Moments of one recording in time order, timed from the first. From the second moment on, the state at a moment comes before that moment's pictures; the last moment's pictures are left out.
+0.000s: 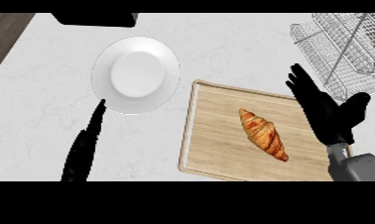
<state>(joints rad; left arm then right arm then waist) 0.08 0.31 -0.32 -1.43 0.06 0.33 -0.08 -0.14 -0.50 0.29 -1.50 -0.48 -0.20 0.09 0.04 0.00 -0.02</state>
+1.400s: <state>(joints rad) -0.18 0.23 -0.29 -1.52 0.05 0.37 0.01 -0.81 -0.85 0.18 -1.54 -0.78 1.08 0.19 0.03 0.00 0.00</state>
